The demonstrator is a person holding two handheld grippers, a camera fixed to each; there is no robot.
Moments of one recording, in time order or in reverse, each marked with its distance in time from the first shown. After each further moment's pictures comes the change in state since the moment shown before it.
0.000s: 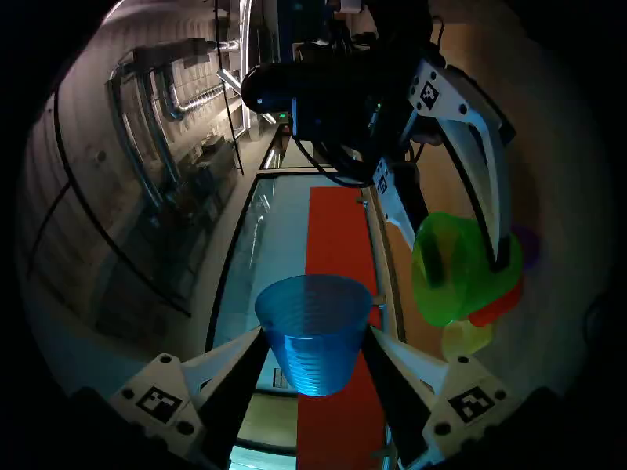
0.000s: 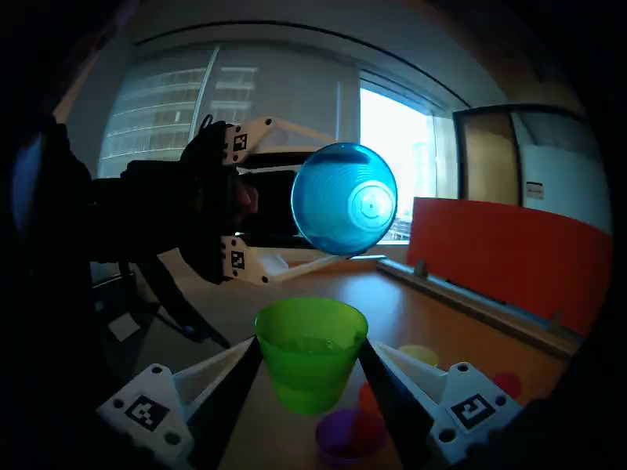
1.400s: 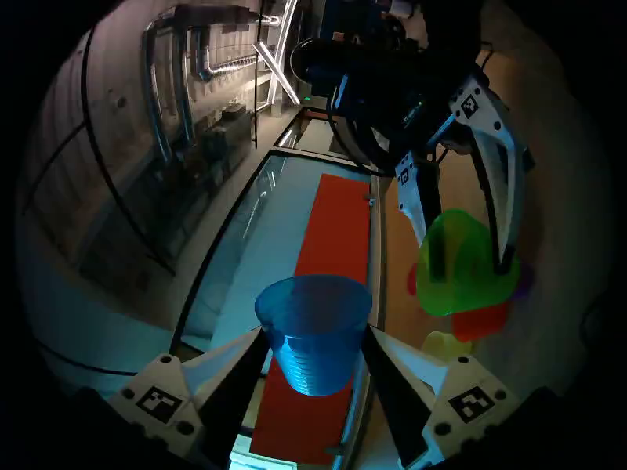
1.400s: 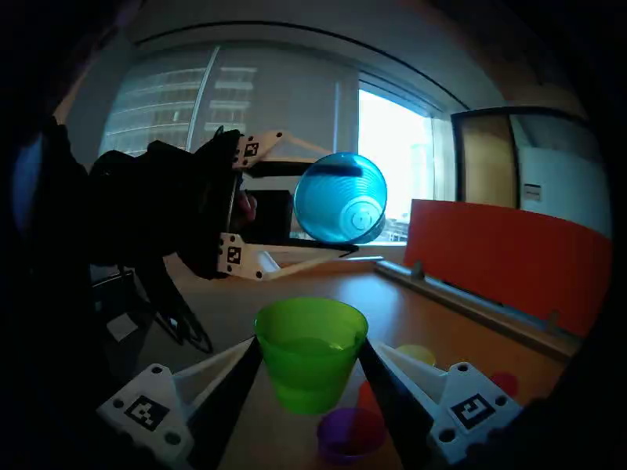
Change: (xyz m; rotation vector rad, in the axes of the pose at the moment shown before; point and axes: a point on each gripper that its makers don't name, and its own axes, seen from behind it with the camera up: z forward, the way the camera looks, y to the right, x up) left arm 0.043 0.007 -0.091 -0.016 -0.072 -0.245; right arm 0.003 -0.002 -0.006 -0.013 0.003 -0.006
